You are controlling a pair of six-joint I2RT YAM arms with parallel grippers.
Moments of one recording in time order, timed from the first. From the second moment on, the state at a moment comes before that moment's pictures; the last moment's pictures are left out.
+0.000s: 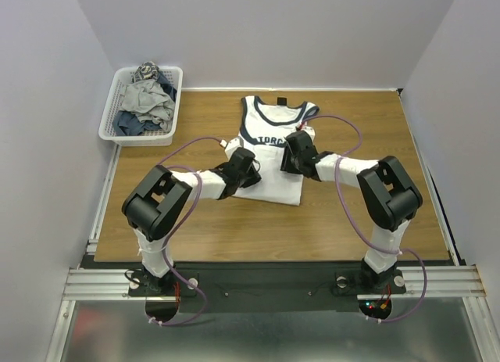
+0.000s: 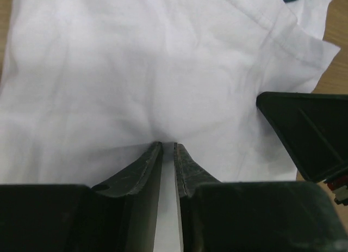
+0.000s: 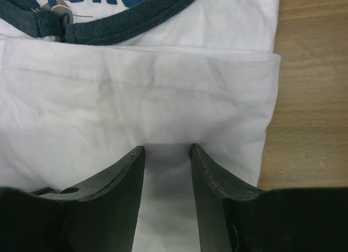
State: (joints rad) left arm -0.67 1.81 0.93 0.17 -0.16 -0.89; right arm 0.53 1.87 1.11 -0.06 0.20 0.59
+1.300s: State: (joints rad) left arm -0.72 1.88 1.35 0.04 0.01 -0.73; right arm 0.14 1.68 1.08 -0.25 0.10 0.74
